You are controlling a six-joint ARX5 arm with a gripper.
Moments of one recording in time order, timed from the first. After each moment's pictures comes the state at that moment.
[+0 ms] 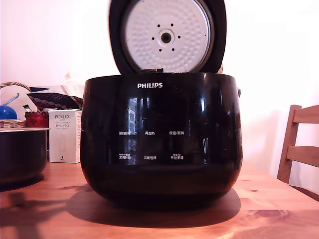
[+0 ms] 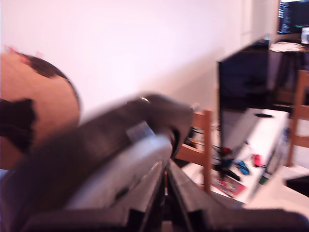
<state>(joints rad) -0.58 1.11 0.97 0.13 0.35 0.07</state>
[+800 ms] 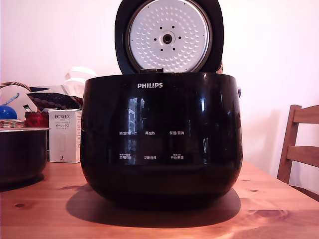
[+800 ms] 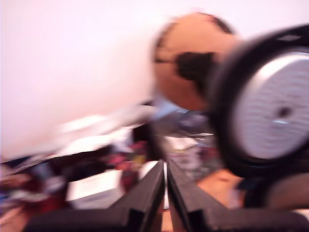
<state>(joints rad) -0.14 0.88 0.97 -0.17 0.27 0.16</state>
